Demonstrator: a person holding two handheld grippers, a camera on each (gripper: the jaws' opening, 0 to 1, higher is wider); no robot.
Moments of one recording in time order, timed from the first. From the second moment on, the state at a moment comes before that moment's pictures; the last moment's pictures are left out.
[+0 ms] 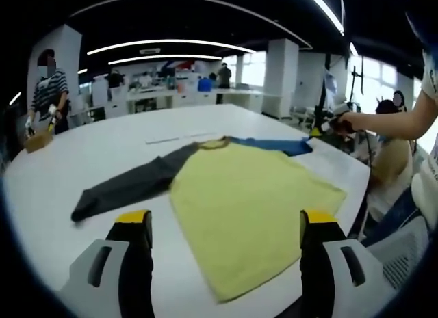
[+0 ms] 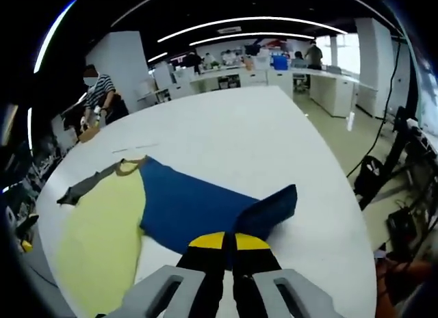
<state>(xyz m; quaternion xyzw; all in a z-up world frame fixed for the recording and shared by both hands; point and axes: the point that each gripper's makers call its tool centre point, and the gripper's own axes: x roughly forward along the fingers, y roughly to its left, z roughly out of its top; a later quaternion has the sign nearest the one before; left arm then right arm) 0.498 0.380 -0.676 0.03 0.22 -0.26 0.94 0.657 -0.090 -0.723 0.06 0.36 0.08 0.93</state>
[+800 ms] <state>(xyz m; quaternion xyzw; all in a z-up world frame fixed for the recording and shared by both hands) 0.496 0.381 -0.679 0.02 0.22 -0.26 0.94 0.680 -0.027 -0.713 0.06 0.33 0.14 0.93</state>
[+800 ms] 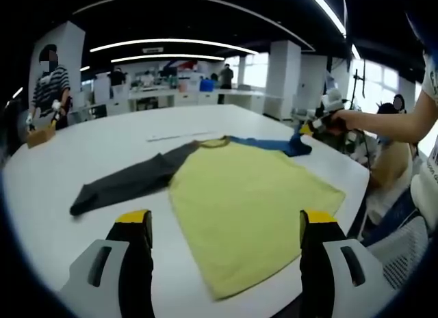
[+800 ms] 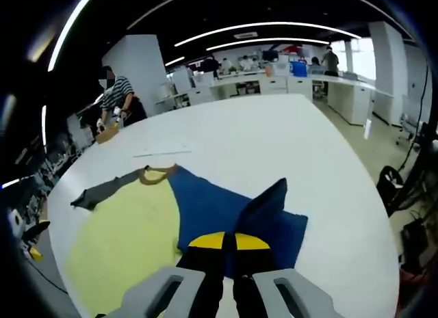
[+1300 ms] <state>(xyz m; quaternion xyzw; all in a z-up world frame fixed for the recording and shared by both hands) 0.496 0.386 -0.682 0.01 0.21 -0.25 0.94 0.693 0.011 -0.715 0.06 0.34 0.17 0.92</state>
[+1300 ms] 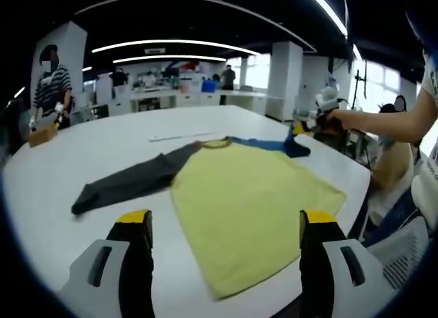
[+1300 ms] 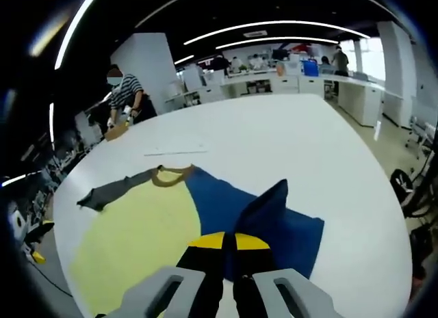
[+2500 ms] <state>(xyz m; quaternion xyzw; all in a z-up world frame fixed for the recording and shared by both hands) 0.493 0.383 -0.688 0.02 0.22 -0.26 0.94 0.715 0.097 -0.701 0.08 0.33 0.22 0.92</state>
